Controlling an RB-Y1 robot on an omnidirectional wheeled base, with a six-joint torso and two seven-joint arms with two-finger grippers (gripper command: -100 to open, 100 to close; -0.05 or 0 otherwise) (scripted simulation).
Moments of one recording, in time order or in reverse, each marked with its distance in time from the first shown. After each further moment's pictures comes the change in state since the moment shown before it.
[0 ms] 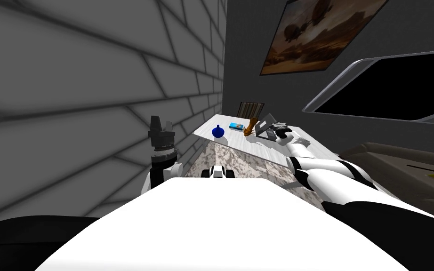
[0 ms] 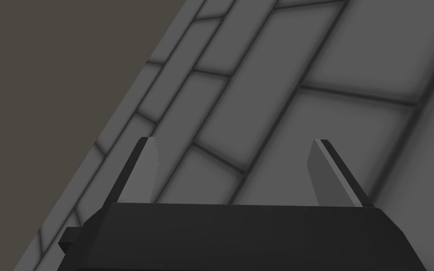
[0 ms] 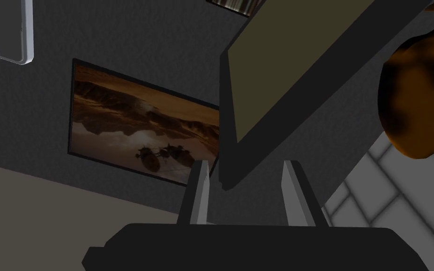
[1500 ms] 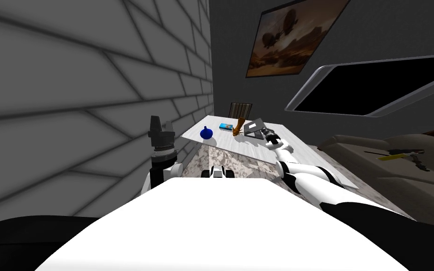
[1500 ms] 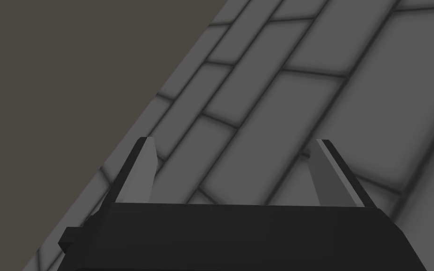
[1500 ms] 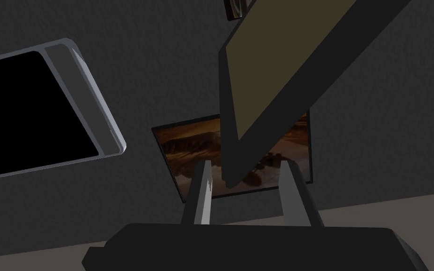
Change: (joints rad) left arm 0.000 0.000 0.000 0.000 0.000 0.000 0.000; right arm 0.083 0.172 -0.089 -0.036 -0.215 -0.125 -0.190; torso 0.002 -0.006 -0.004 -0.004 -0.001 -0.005
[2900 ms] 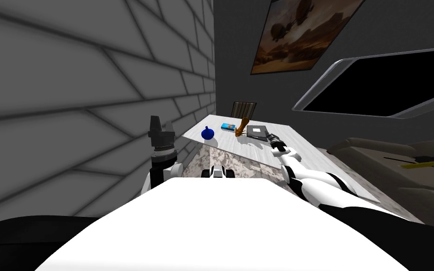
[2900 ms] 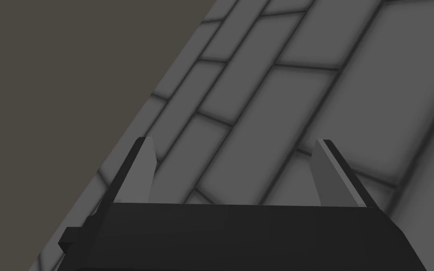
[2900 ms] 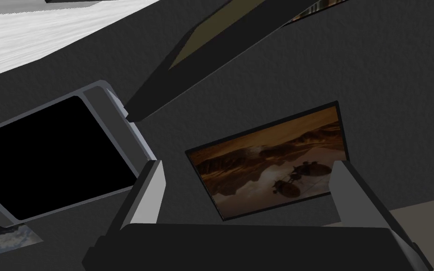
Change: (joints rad) left arm 0.000 0.000 0.000 0.000 0.000 0.000 0.000; right arm 0.086 -0.042 -0.020 0.113 -0.151 -0.132 -0.054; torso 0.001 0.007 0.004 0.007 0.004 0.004
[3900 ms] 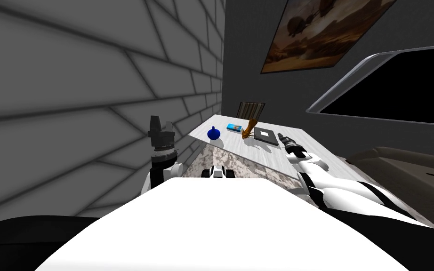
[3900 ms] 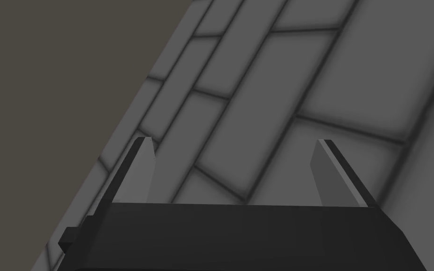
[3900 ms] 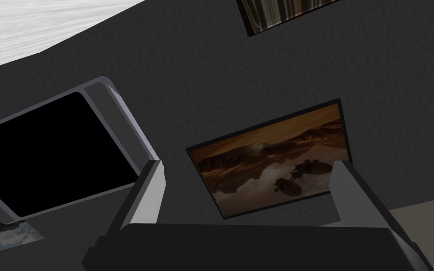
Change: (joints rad) left arm 0.000 0.000 0.000 0.000 0.000 0.000 0.000; right arm 0.110 -0.159 0.047 0.040 -0.122 -0.058 -0.083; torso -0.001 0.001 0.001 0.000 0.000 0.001
